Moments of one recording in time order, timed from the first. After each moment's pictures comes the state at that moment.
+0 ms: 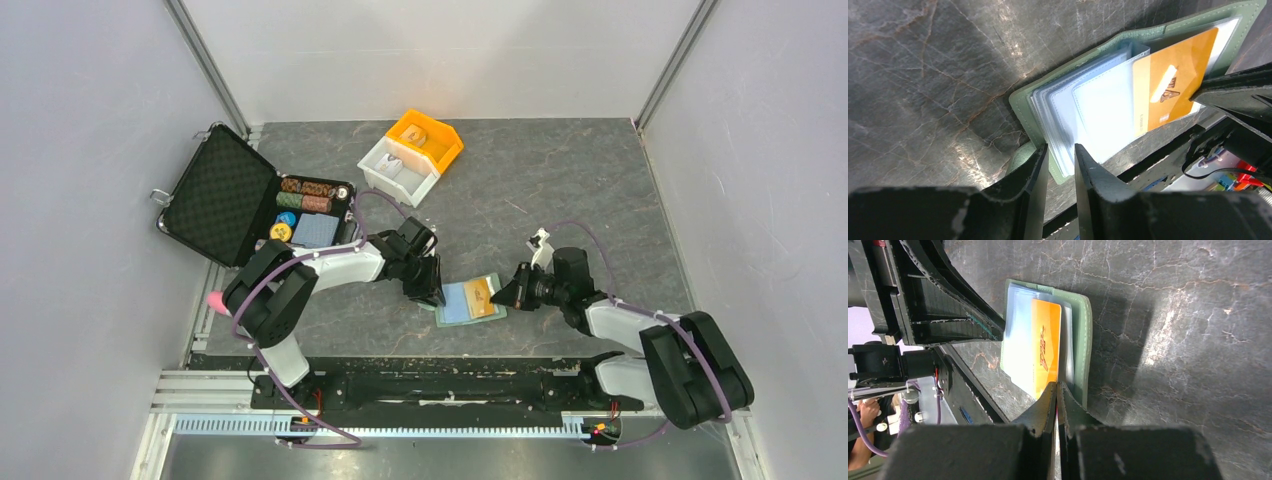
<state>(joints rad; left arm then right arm) -0.75 1.72 0.93 -0.30 0.32 -0.70 0.31 1.24 0.24 0.33 -0.63 0.58</state>
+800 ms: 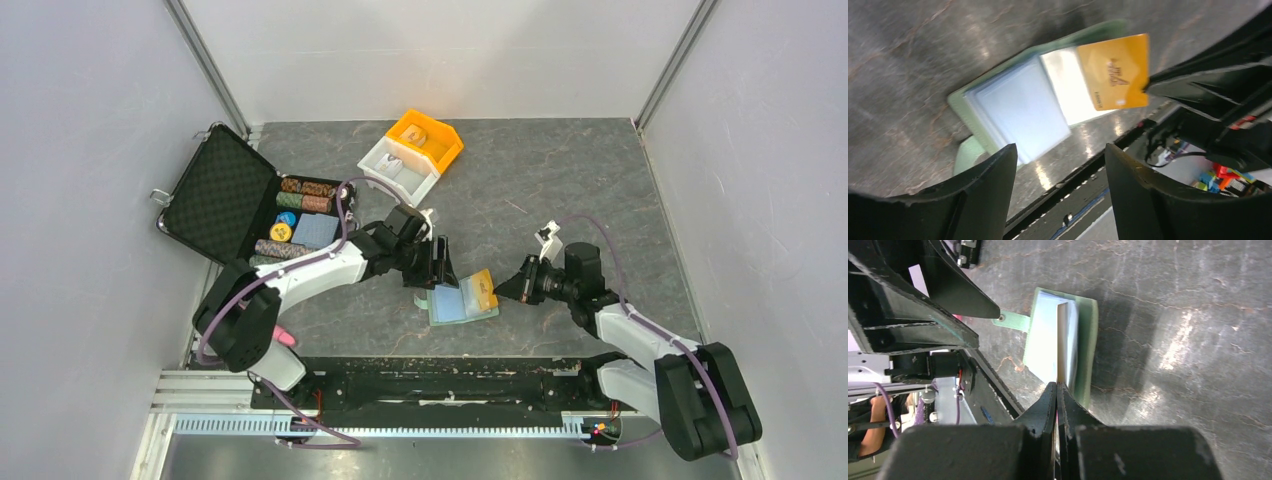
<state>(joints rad) -0.75 1.56 0.96 -0.35 0.30 -0.70 0.25 1.09 0.26 0.24 -0.69 0.59</state>
